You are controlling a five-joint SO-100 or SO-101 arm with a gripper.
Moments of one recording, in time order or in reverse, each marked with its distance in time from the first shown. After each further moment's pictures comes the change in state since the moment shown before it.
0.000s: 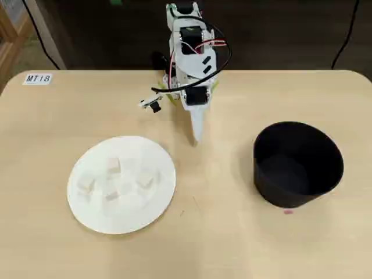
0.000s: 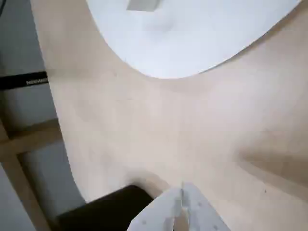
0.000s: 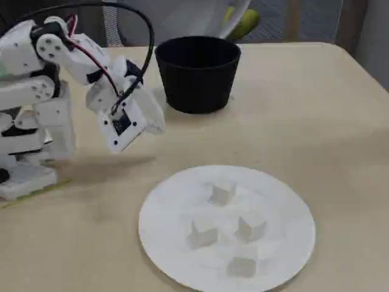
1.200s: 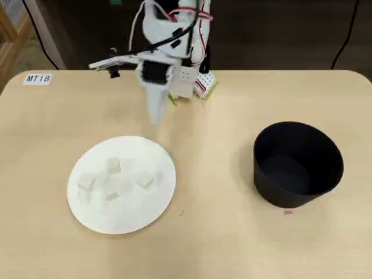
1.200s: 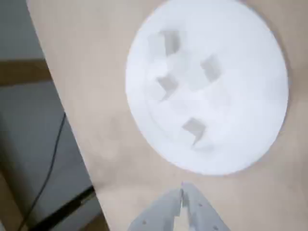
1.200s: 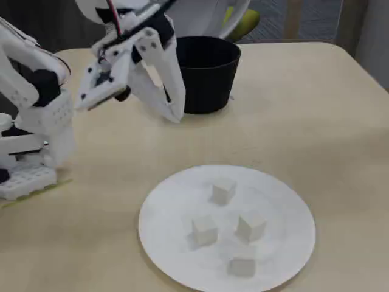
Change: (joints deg) arm 32.8 -53.2 -56.1 11.5 -5.6
